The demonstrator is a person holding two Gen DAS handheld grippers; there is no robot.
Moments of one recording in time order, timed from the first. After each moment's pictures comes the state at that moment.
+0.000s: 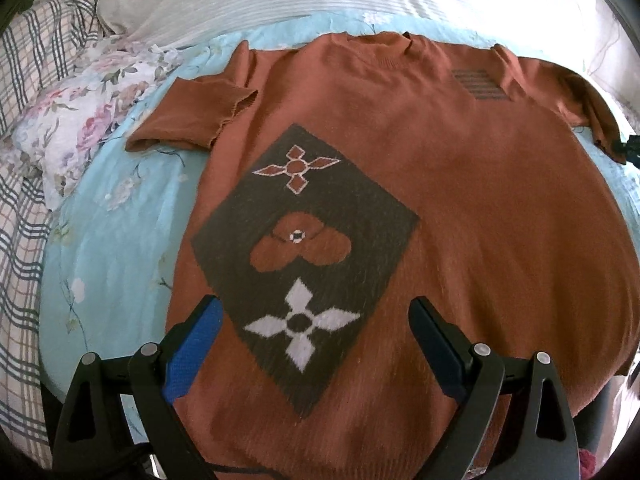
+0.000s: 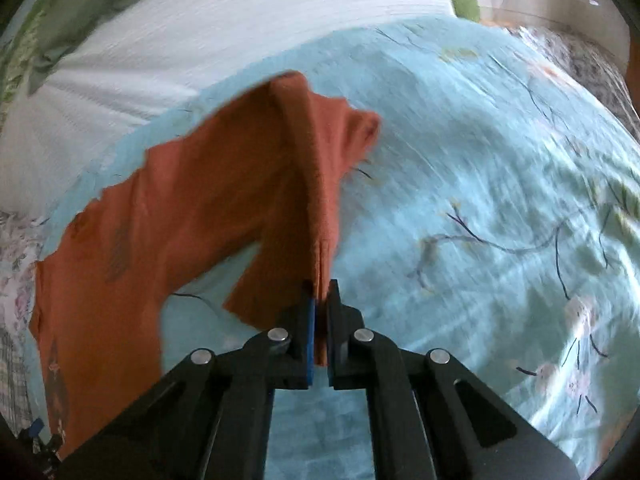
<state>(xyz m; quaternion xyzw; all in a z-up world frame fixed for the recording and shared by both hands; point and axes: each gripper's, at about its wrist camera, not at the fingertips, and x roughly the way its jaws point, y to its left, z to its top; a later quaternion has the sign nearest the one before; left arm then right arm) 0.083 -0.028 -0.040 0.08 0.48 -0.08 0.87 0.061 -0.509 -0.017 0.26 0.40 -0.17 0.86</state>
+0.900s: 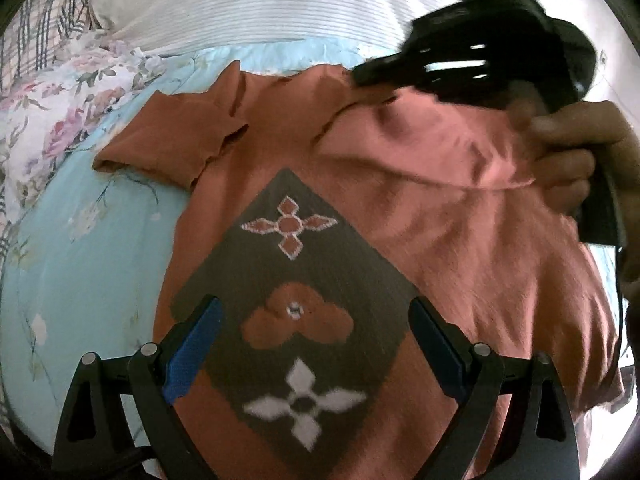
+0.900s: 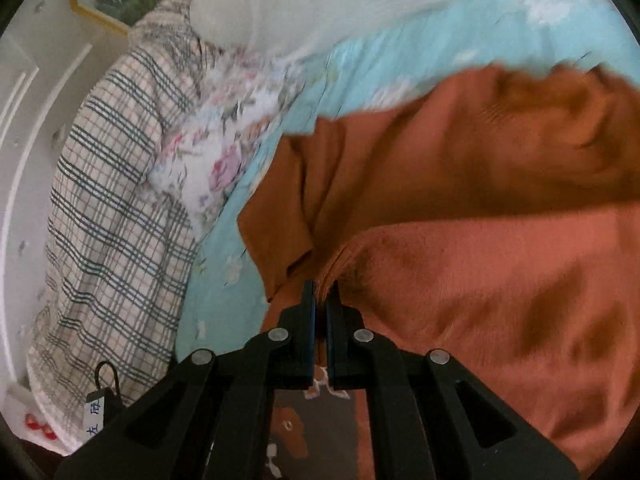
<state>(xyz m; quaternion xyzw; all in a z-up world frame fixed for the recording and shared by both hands) 0.132 -0.006 -0.035 0.03 0.45 -0.14 0.88 0.293 -0.141 -0.006 0.26 0.47 0.31 0.78</state>
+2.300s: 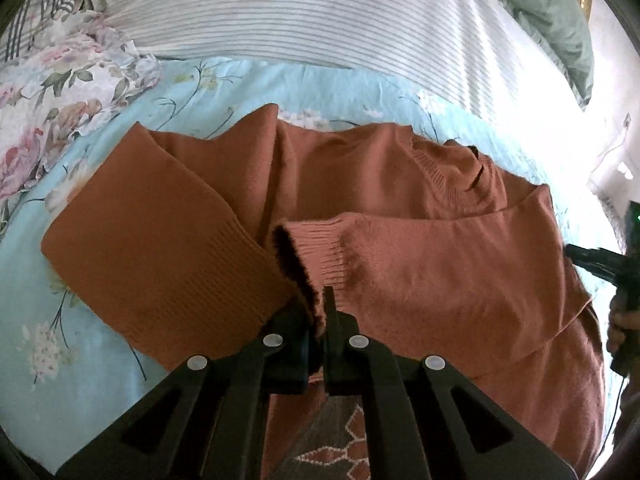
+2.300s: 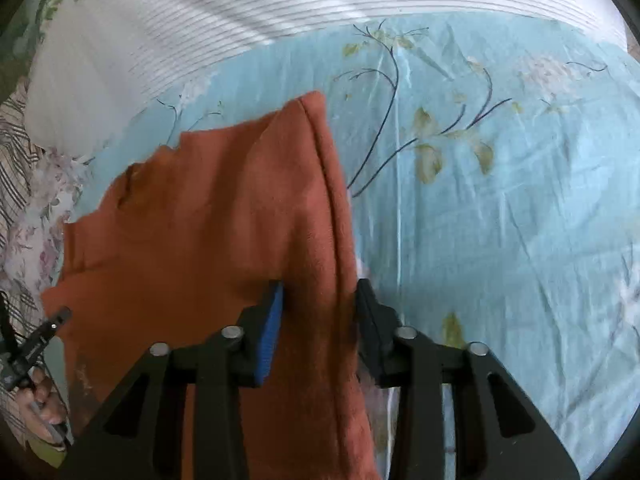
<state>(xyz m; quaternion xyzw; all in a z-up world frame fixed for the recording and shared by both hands) 0.295 0.021 -0.036 -0.02 0.44 -0.13 0.89 0.263 -0.404 -0.053 0.22 0.47 -0.02 0.86</state>
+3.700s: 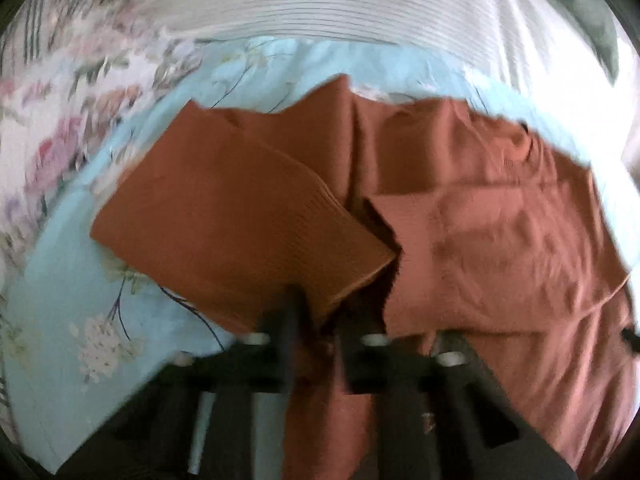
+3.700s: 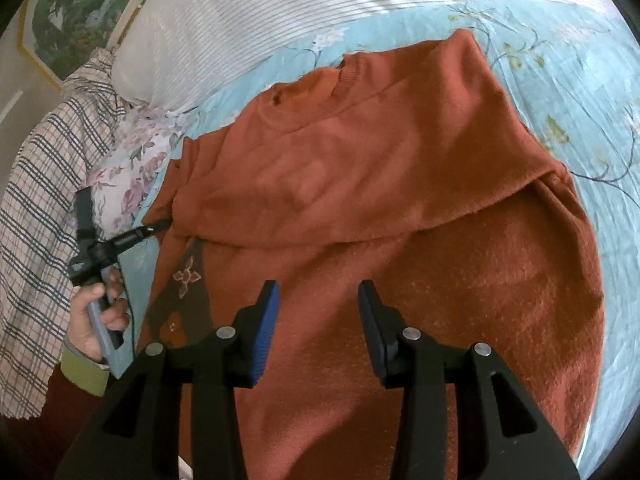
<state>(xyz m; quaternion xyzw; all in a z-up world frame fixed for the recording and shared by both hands) 0.299 0.064 -0.040 0.00 0.47 -0.07 0.88 0.124 -0.281 -0.018 0.26 0.45 0.08 0.85</state>
